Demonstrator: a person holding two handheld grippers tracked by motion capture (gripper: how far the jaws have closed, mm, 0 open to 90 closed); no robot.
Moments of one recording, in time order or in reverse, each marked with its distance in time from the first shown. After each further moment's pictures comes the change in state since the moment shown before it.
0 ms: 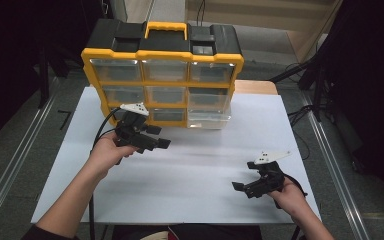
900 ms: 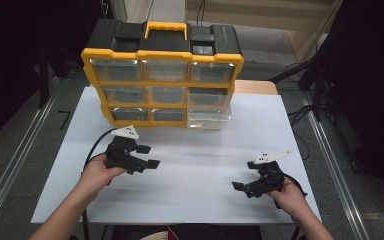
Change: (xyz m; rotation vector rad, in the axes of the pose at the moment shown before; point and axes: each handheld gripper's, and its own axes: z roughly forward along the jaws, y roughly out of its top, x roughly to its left) left arm -0.005 -0.062 -0.001 0.029 0.051 -0.008; right arm 0.000 0.000 0.001 0.004 -0.007 0.009
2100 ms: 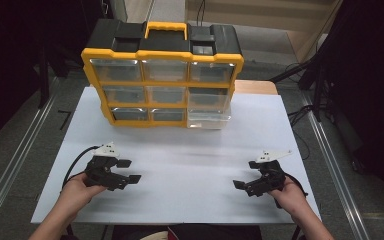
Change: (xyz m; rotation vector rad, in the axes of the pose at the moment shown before) left arm 0.000 -0.057 -0.028 0.023 0.101 -0.020; right arm -0.005 -0.001 -0.001 -0.002 -0.012 0.023
